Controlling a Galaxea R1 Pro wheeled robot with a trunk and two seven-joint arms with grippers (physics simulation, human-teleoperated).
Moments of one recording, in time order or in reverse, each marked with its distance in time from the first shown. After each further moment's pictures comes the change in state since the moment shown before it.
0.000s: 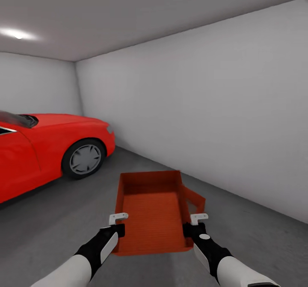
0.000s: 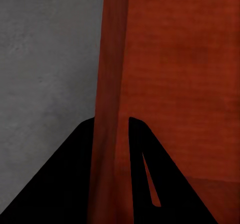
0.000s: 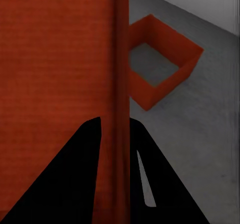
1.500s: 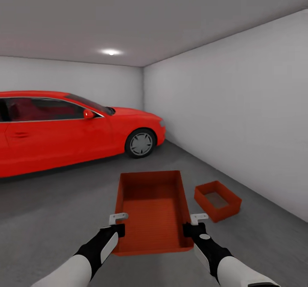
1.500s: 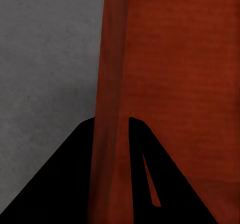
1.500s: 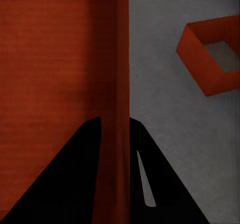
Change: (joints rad) left arm 0.000 -0.001 -0.001 0.000 0.001 0.000 0.003; right arm 0.000 -0.002 -0.001 0.000 0.000 0.000 0.003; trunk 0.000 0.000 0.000
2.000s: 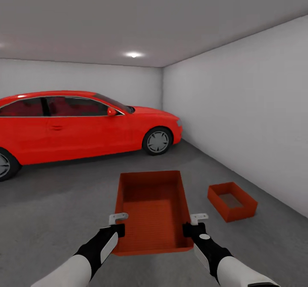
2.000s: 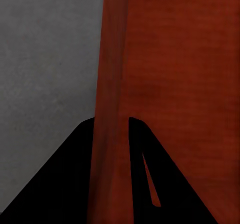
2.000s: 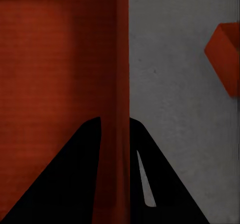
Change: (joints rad) left arm 0.000 0.001 0.001 0.000 -0.001 0.000 -0.003; right arm 0.000 0.001 0.000 0.000 0.000 0.000 -0.002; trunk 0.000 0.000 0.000
